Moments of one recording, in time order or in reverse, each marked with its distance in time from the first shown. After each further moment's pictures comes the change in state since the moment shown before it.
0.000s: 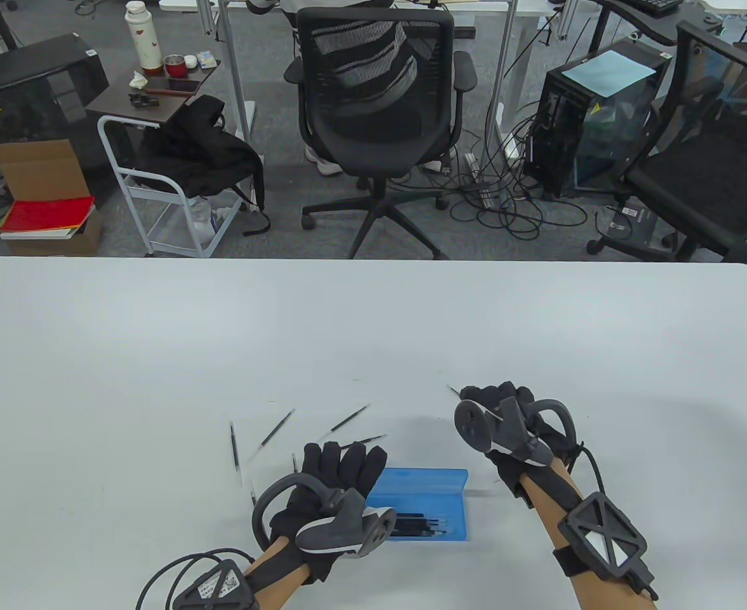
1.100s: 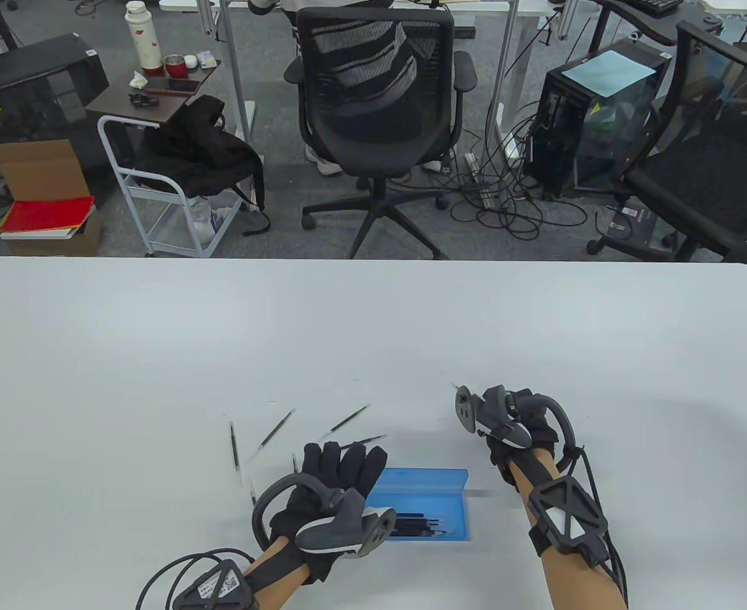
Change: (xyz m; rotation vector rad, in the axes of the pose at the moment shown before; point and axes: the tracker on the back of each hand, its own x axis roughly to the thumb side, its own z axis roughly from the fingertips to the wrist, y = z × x) left_hand 0.000 0.000 0.000 0.001 0.000 0.001; right_hand -0.006 0.044 -0.021 0.096 0.128 0.152
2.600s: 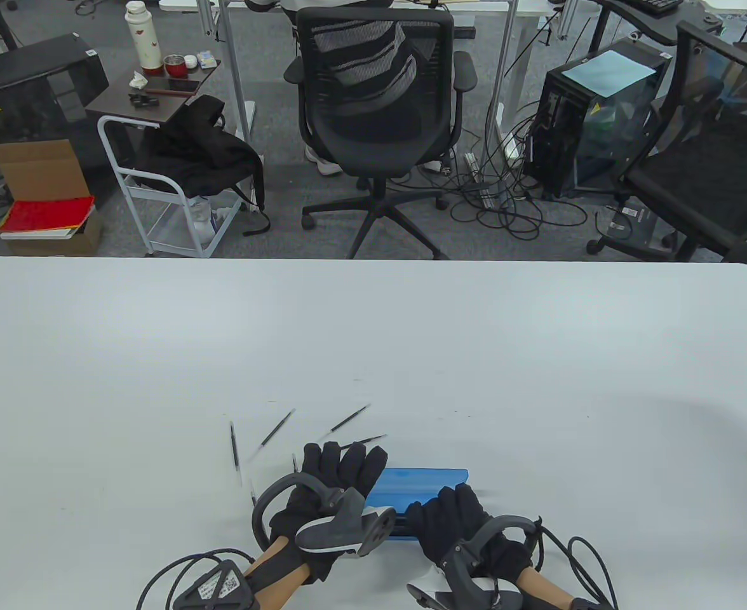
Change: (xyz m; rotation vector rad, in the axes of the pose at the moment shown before) left_hand 0.000 0.000 -0.001 -0.005 0.003 0.003; right_hand 0.085 -0.028 0.192 -0.484 -0.609 0.128
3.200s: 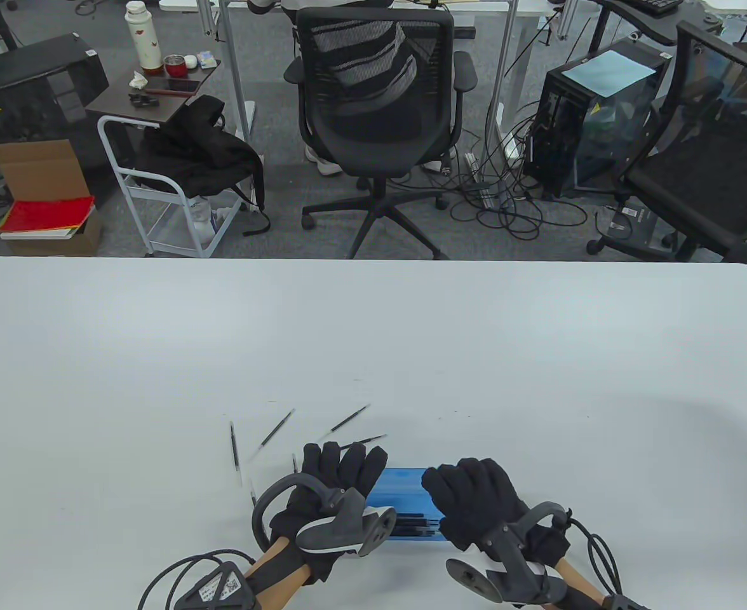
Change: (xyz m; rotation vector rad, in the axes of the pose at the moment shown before) left_hand 0.000 0.000 0.000 -0.004 0.005 -0.002; right_hand -0.059 -0.013 0.016 -0.041 0.163 -0.165
